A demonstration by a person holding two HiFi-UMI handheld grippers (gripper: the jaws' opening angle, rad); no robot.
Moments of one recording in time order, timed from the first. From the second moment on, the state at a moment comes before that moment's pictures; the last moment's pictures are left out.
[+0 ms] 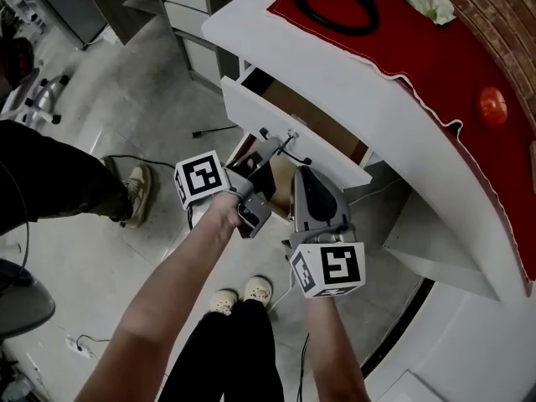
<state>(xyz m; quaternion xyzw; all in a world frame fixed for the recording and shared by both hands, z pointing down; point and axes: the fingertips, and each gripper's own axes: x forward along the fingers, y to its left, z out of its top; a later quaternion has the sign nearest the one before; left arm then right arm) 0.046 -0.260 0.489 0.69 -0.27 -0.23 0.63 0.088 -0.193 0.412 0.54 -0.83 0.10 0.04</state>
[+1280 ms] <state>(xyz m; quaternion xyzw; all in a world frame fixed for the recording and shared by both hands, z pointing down) -0.013 -0.162 0.528 0.67 -0.30 -0.16 0.66 0.003 -0.131 0.355 0.50 -0.86 0.07 0.01</state>
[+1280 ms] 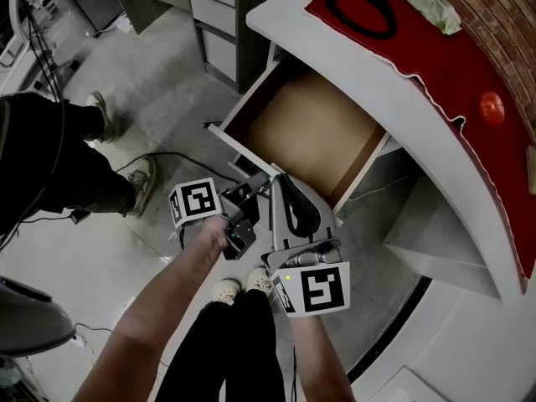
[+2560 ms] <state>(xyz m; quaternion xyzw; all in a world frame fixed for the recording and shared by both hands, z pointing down) -0.027 -0.153 0.573 0.69 -0.36 -0.11 0.61 0.011 -0.133 0.385 0.50 -0.86 0.11 0.00</state>
